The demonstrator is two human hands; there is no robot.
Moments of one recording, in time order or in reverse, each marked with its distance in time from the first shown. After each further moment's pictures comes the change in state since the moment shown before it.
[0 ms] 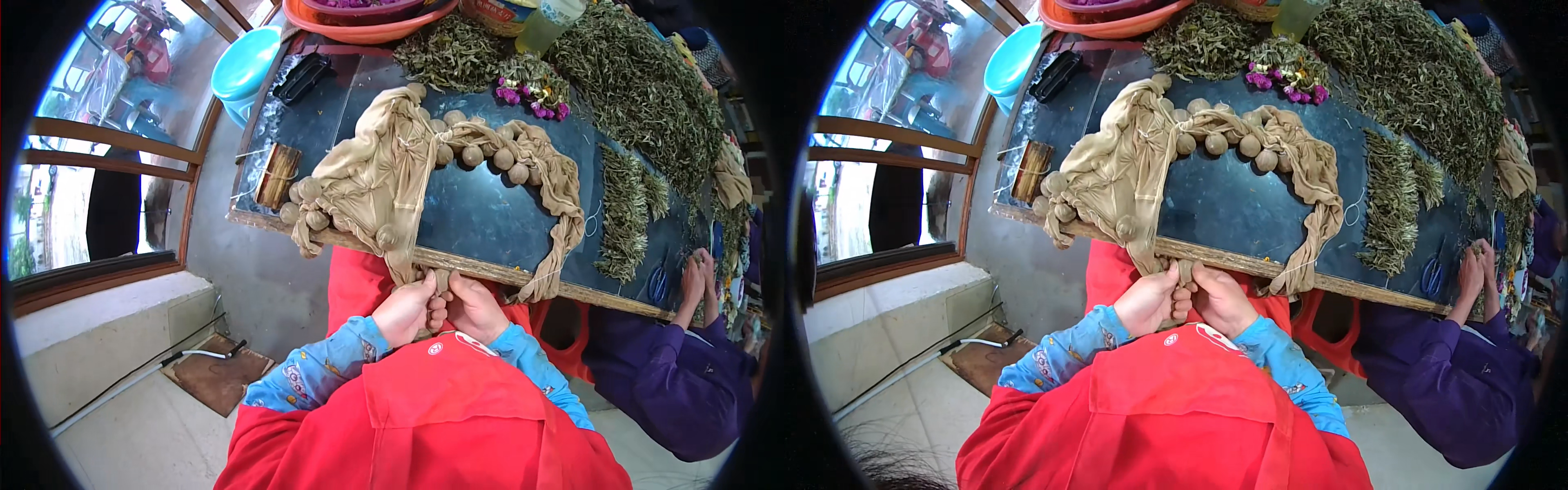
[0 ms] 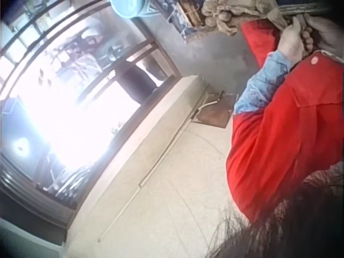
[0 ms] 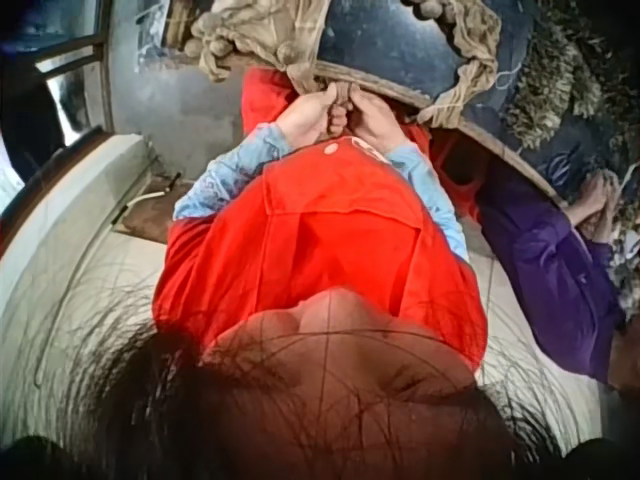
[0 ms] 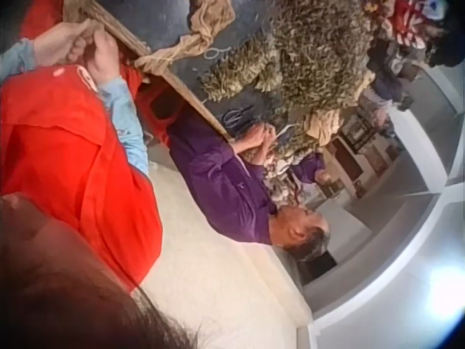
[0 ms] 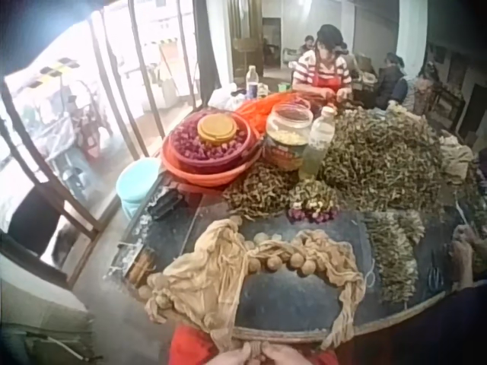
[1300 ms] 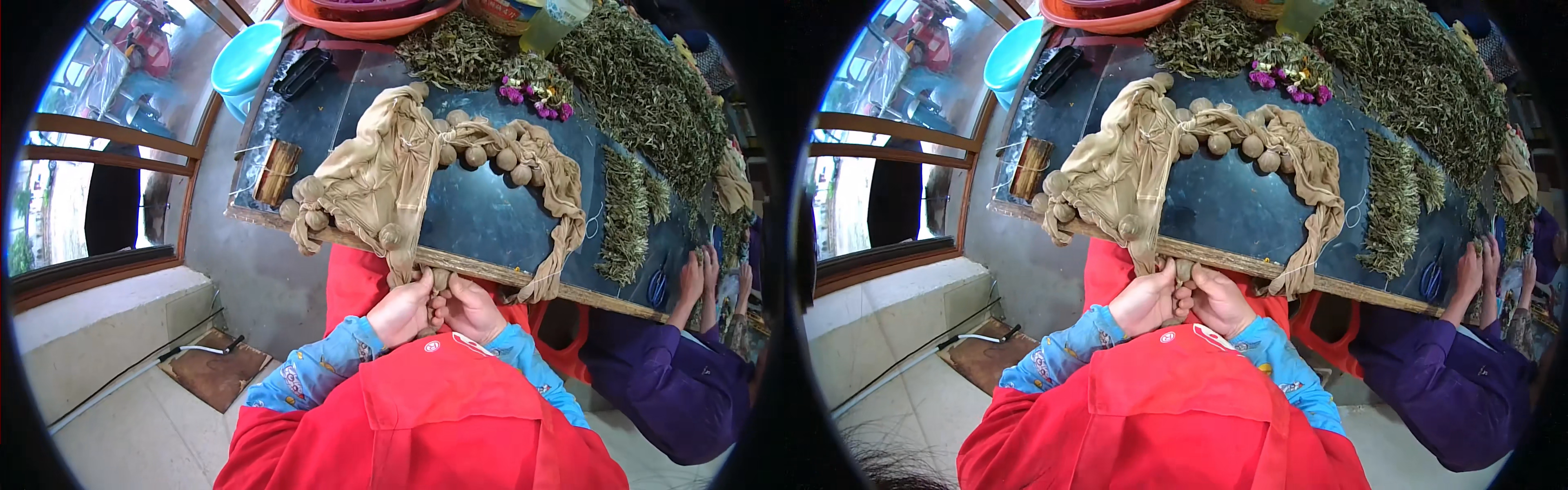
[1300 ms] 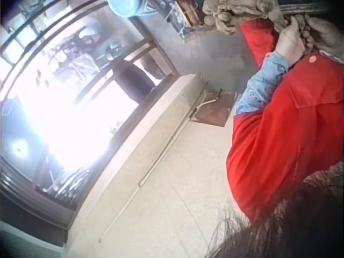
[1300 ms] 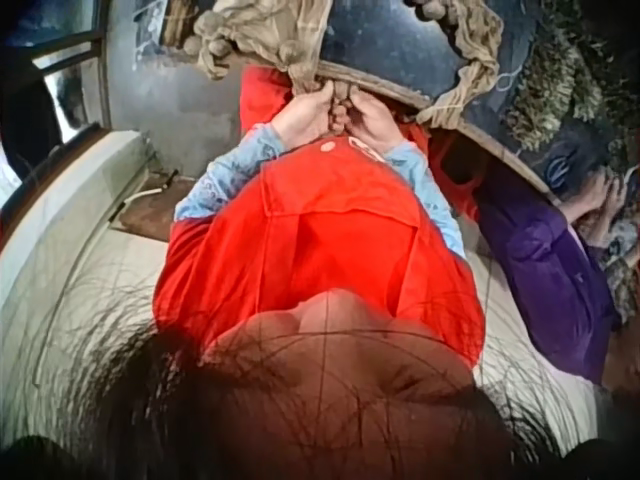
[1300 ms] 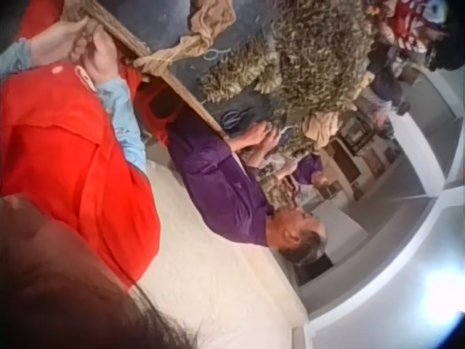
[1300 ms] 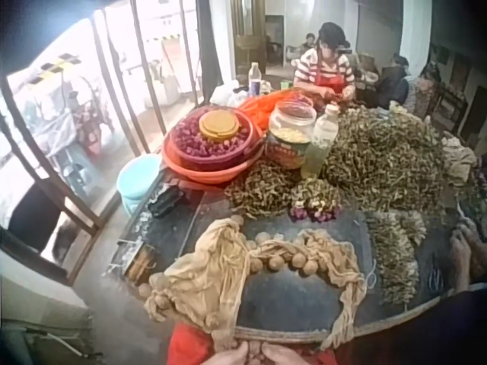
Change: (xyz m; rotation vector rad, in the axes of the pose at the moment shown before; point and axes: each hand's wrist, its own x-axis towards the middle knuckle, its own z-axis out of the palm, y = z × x) left_hand -0.004 -0.002 0.004 0.000 -0.022 0.053; right_hand 0.005 0.007 -0.012 -0.015 -0.087 -0.030
